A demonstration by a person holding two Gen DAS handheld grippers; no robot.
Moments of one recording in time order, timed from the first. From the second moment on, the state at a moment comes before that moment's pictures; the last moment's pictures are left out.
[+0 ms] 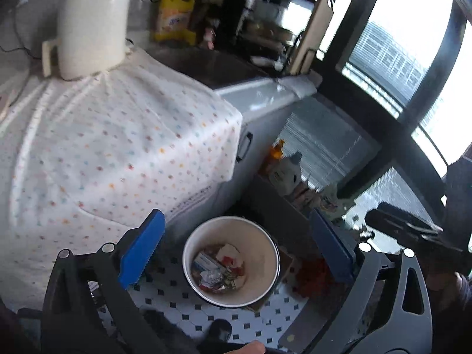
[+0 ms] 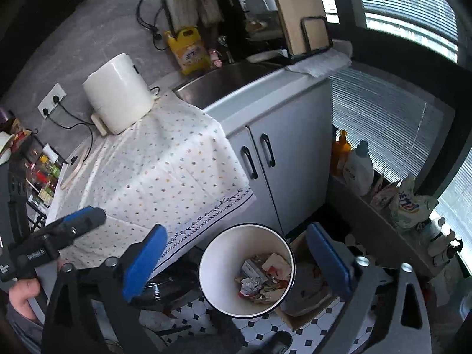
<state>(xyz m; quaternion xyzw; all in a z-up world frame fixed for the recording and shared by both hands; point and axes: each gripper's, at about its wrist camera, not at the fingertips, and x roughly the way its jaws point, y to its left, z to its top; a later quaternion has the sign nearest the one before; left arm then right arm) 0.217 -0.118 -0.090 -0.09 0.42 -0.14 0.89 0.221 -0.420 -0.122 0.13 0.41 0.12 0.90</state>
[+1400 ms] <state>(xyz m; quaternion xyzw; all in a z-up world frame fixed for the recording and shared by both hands) 0.078 0.056 -0.012 -0.07 0.32 -0.08 0.94 0.078 -0.257 -0.044 0.09 0.35 0.09 0.93</state>
